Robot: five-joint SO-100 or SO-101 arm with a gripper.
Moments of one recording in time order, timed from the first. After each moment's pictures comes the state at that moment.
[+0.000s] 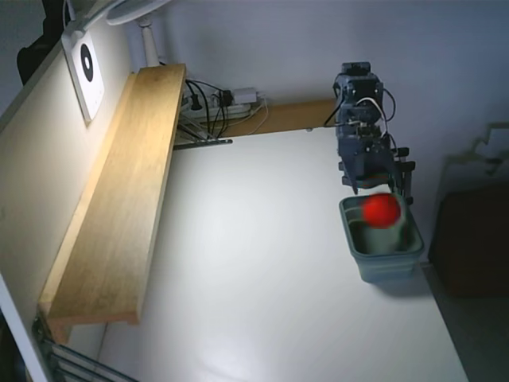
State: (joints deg) arm -56.6 91.6 72.8 82.9 -90.2
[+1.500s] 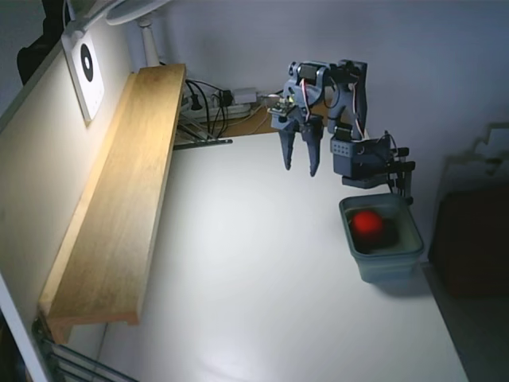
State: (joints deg) arm -24.7 99.9 72.9 88.6 -90.2
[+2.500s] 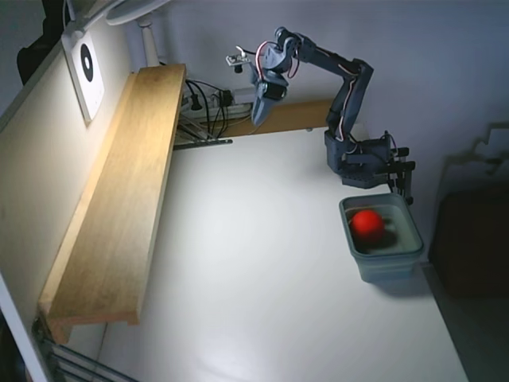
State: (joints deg) arm 15.2 113.0 74.4 96.6 -90.2
